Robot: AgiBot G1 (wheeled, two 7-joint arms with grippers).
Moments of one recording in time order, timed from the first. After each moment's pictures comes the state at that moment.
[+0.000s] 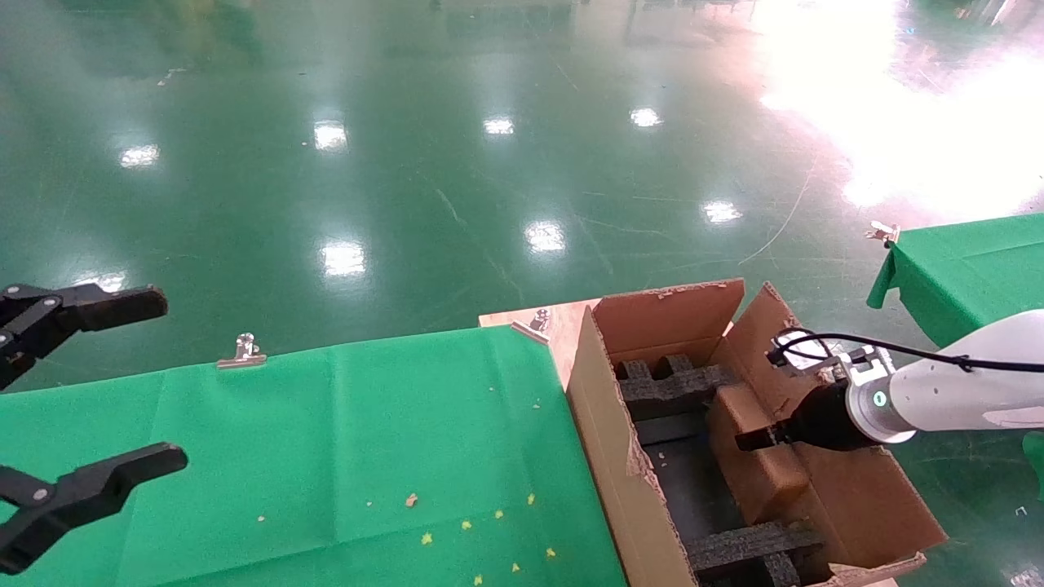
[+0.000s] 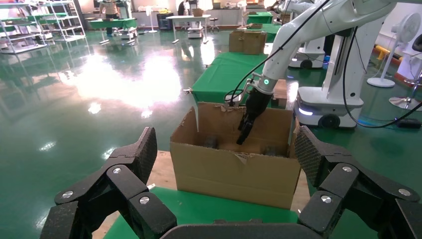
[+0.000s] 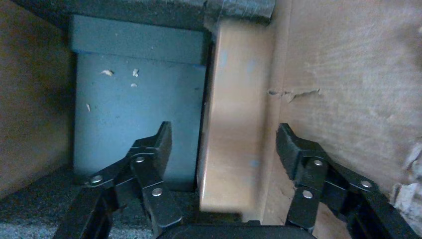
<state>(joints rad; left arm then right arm) -1.07 0.56 0.35 -1.22 0.64 1.43 -0.13 1.69 -0.63 -1.87 0.71 -1.21 -0.69 1.15</state>
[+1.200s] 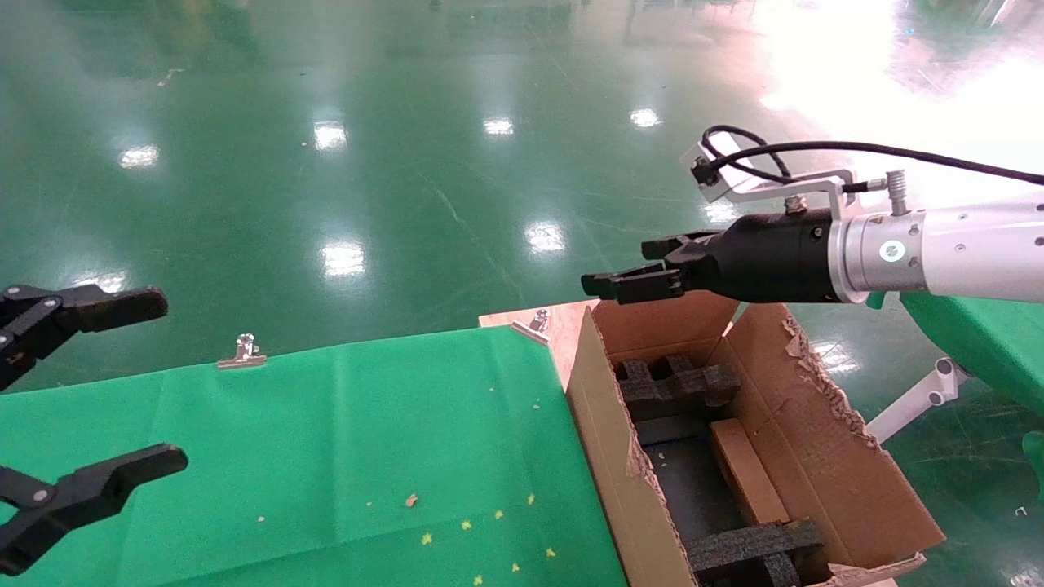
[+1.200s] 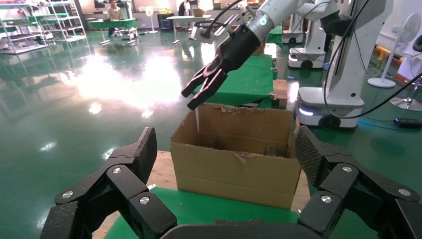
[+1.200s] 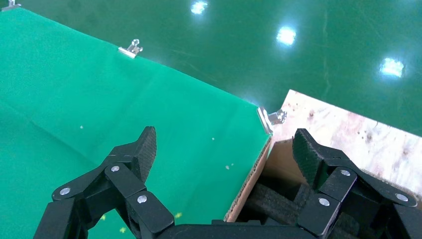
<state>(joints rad) -1.07 0.56 0.35 -1.22 0.64 1.43 -0.13 1.98 -0.45 -1.64 1.23 -1.01 -0.74 0.96</state>
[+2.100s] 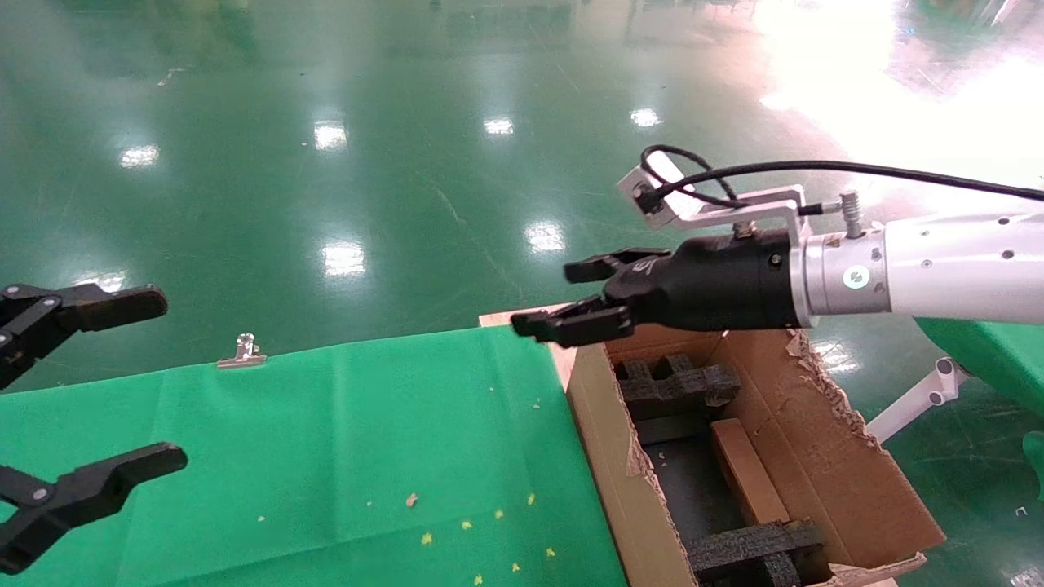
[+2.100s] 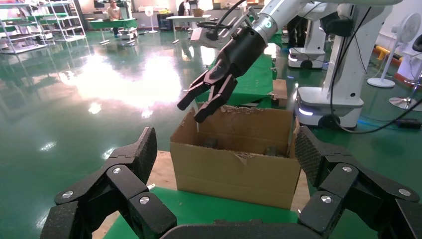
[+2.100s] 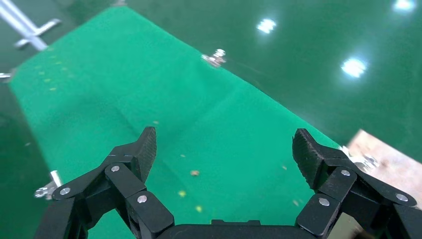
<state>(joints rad) -1.07 0.56 0.35 -1.22 0.64 1.43 -0.13 1.75 -0.49 -1.30 1.25 -0.93 -0.94 0.76</state>
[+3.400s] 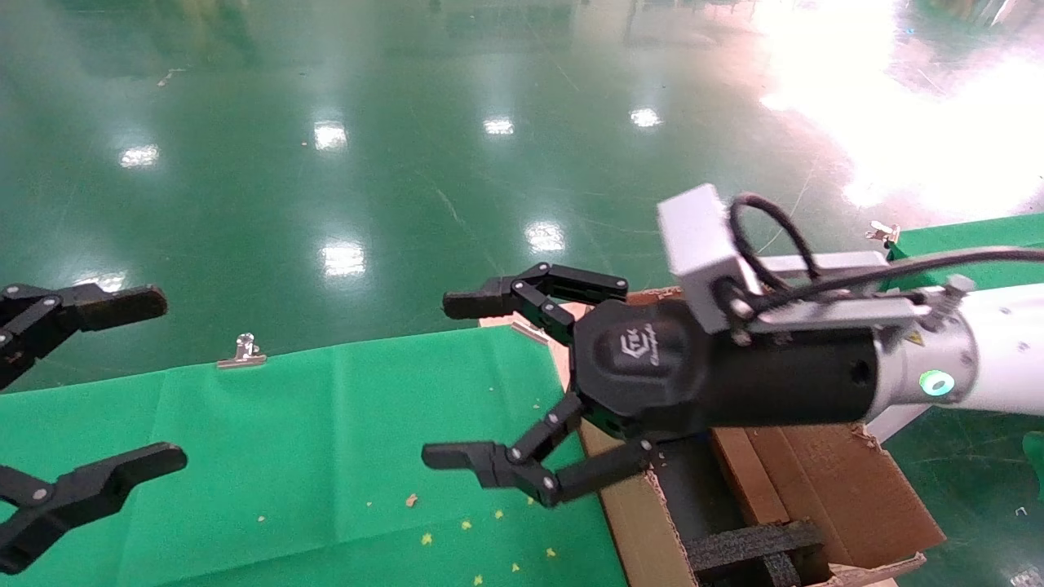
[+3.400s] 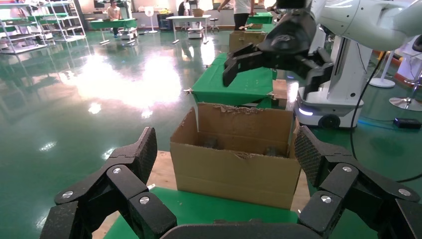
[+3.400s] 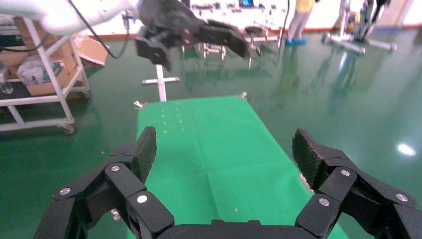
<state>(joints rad) -1.07 0.56 0.35 -1.22 0.64 1.43 -0.13 1.13 -0.60 -0.37 1.28 -0.75 -1.45 0.24</state>
